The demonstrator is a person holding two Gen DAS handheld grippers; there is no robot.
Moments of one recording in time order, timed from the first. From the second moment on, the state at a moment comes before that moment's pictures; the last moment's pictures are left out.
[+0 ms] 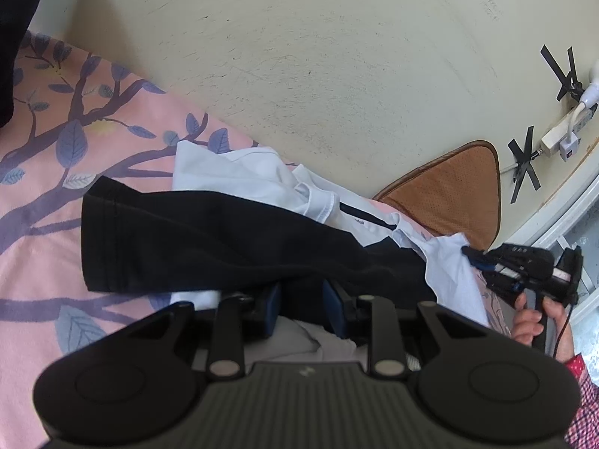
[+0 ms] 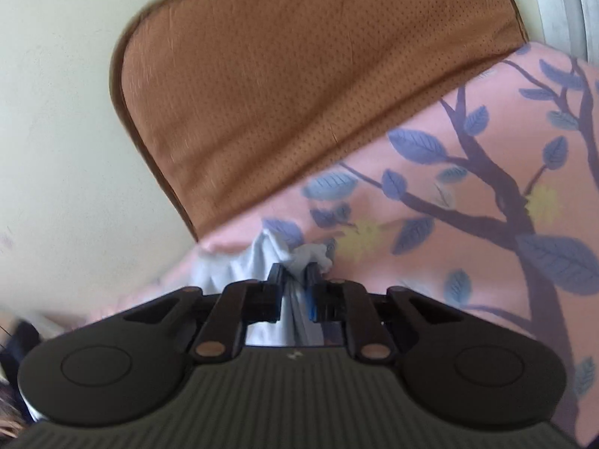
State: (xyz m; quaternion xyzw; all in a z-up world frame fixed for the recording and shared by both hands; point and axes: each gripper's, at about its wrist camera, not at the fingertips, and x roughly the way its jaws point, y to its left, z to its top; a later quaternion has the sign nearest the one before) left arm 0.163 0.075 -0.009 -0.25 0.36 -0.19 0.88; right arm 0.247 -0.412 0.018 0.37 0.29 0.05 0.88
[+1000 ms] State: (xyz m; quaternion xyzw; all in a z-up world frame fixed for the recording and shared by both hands) left arm 0.106 0.224 0.047 -0.39 0.16 0.00 0.91; right arm 0.154 -0.220 0.093 0.04 0.26 0.16 0.95
